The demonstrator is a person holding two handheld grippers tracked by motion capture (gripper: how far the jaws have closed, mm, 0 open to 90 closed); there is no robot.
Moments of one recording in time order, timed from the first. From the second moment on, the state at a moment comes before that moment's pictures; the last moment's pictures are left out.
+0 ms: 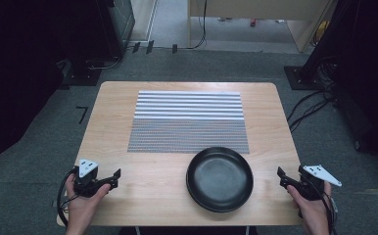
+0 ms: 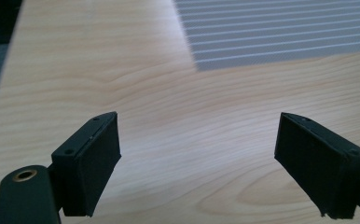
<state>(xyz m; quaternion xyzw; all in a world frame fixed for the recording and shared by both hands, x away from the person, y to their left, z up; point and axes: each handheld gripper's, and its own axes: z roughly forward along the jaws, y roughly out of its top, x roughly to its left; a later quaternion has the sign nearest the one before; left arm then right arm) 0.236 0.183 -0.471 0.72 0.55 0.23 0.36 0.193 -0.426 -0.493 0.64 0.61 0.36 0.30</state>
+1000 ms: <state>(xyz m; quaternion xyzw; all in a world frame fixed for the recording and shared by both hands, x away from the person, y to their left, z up) 0.257 0.066 -0.450 0.76 0.48 0.20 0.38 0.211 -0.374 -0.458 0.58 0.64 0.45 0.21</state>
